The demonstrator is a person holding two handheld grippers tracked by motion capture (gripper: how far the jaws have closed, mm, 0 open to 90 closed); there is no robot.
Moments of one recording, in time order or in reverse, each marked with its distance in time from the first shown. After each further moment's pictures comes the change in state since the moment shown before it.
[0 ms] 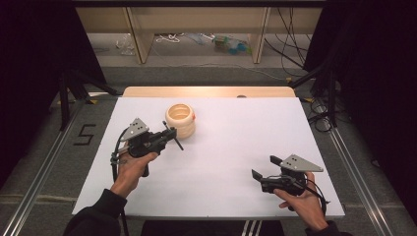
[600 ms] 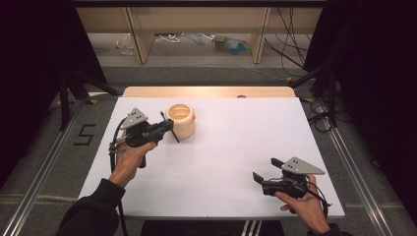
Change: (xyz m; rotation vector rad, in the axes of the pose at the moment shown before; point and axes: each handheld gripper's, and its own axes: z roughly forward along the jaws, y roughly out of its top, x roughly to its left) left arm 0.013 0.023 0.007 0.024 0.049 0.003; right arm 0.001 -0.004 -0.006 0.020 -0.006 -0.007
